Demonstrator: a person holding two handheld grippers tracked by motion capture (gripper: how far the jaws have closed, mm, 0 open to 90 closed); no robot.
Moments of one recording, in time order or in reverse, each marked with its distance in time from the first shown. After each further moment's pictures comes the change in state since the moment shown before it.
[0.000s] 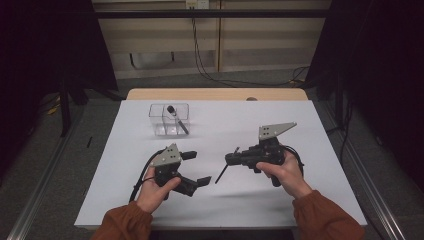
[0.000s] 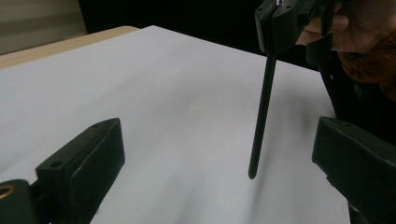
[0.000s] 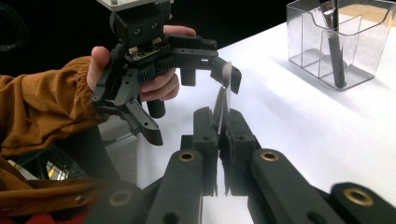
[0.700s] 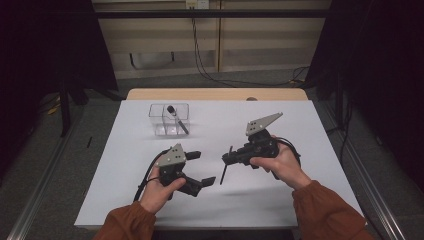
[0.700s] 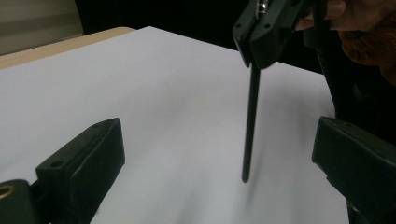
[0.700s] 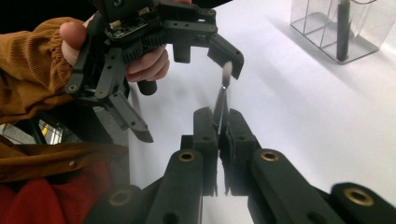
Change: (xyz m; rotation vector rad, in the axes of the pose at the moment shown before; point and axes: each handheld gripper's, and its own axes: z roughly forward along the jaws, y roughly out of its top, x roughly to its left) left arm -0.005 0.003 0.011 -0.002 -0.009 -0.009; right arm 0.000 0.025 0.011 0.208 -0.036 -0.029
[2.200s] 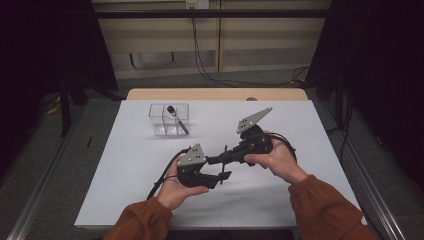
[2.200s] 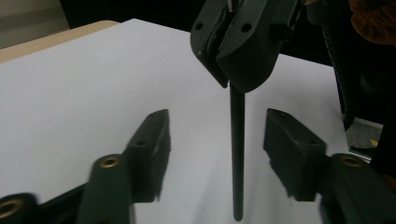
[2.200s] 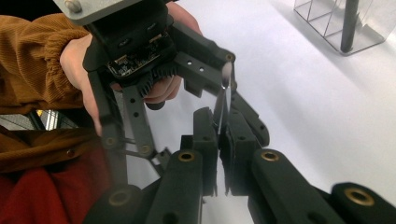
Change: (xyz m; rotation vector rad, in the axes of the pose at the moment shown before) left arm -0.009 0.006 0.040 0.054 -0.028 0.039; right arm 0.001 0.017 0.009 0.105 -0.004 -0.011
